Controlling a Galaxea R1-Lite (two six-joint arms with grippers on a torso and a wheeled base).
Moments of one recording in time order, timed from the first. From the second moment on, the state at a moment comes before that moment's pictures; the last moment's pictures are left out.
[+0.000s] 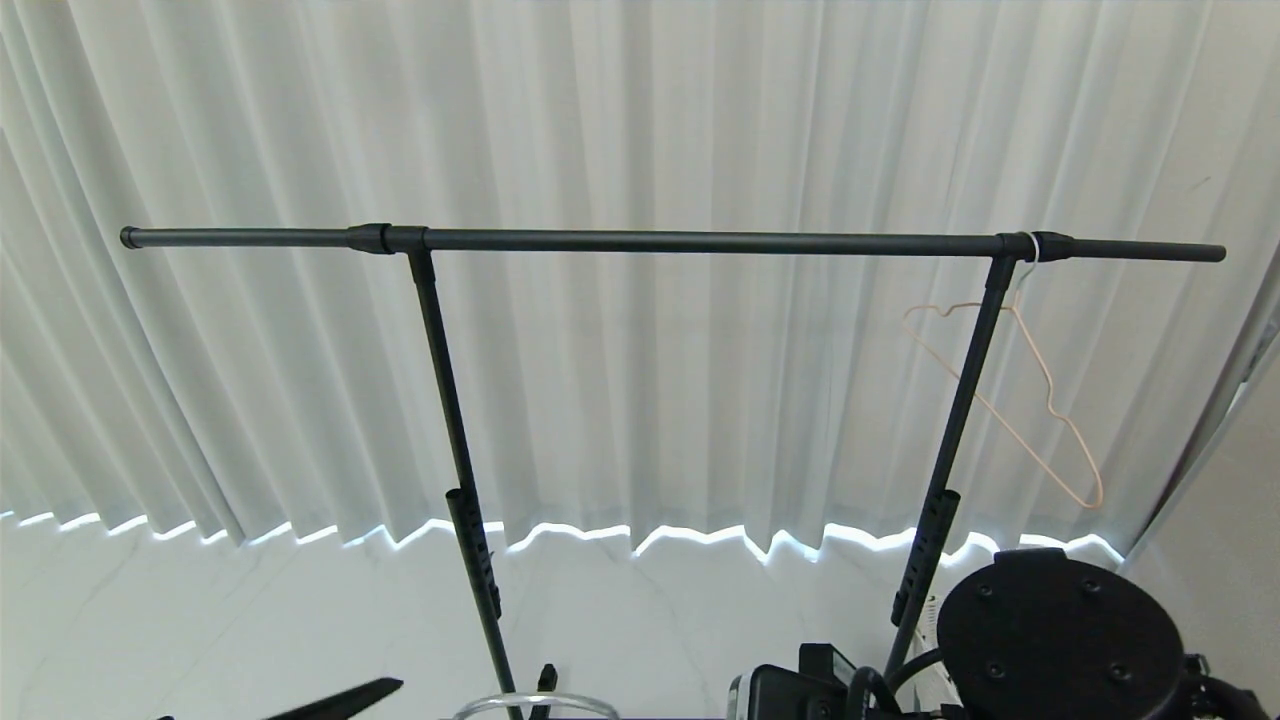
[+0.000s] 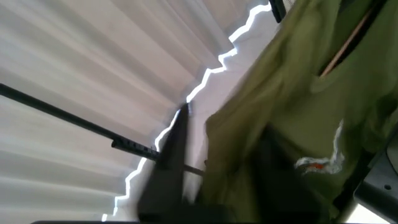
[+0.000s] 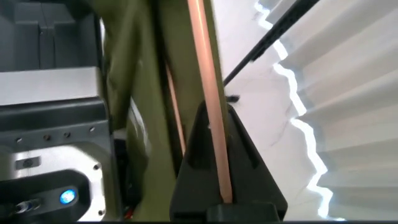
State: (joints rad) left arm -1.30 0.97 -0.40 -0.08 0.59 0.30; right arm 1.23 1.61 -0.68 -0.42 0.06 -0.26
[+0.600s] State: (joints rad) left arm -1.23 0.95 -0.36 -0.08 0.59 0.30; right arm 1.22 1.52 -0.64 -0.42 0.03 -0.28
